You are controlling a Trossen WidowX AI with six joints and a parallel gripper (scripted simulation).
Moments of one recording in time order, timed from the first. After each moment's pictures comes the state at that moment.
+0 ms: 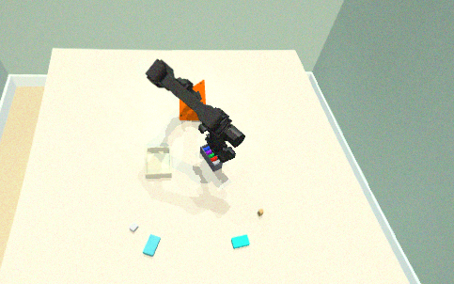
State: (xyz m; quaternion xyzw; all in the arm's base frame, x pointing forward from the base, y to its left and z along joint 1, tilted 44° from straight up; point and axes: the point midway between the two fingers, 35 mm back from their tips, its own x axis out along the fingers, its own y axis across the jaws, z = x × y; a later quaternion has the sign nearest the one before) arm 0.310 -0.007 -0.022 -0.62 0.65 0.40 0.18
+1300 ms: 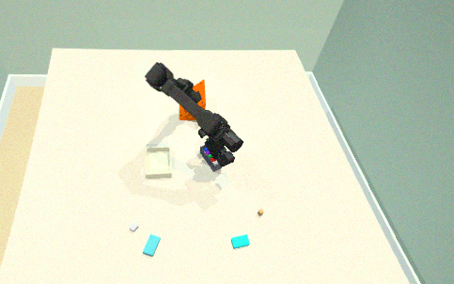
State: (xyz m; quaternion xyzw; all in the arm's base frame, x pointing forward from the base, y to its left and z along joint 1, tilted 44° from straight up) arm 0.304 -0.026 -0.044 -0.62 0.65 0.40 0.18
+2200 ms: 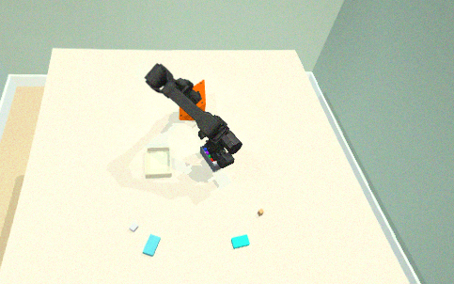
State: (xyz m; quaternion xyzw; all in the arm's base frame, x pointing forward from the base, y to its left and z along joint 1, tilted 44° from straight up) arm 0.302 -0.033 -0.051 -0.62 0.65 0.40 0.18
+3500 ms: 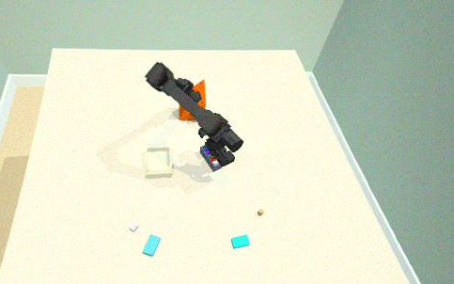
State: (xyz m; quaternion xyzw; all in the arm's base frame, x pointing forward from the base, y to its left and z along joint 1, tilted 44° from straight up) arm 0.304 -0.025 -0.043 -0.62 0.65 0.40 0.17
